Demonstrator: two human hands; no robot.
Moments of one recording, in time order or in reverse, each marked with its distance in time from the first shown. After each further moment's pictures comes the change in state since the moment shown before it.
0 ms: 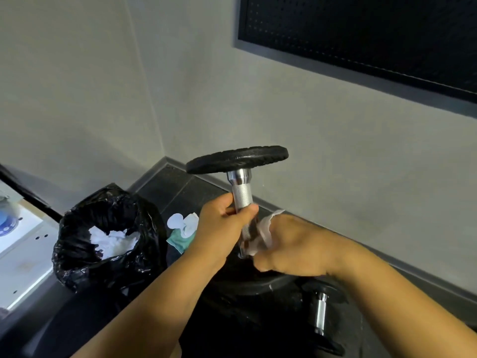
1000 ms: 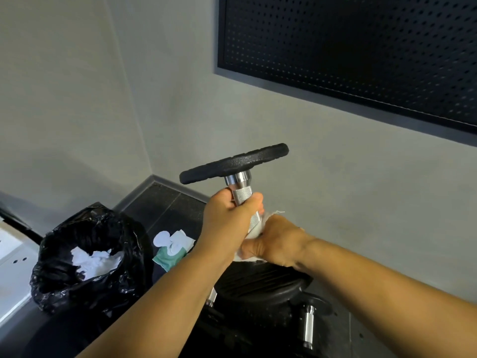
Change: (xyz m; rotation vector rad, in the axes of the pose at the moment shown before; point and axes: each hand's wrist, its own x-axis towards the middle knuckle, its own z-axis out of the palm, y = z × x) left_hand -0.012 0.044 0.046 -0.075 0.078 0.073; right_hand 0.005 0.022 0.001 0.153 0.257 0.217
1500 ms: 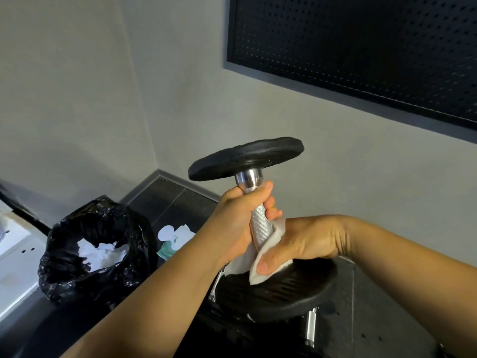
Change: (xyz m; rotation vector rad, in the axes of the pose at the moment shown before) left_hand 0.008 0.003 -0.005 -0.529 -0.382 -0.195; right_hand 0.007 0.015 -0.033 0.127 -0.583 -0.204
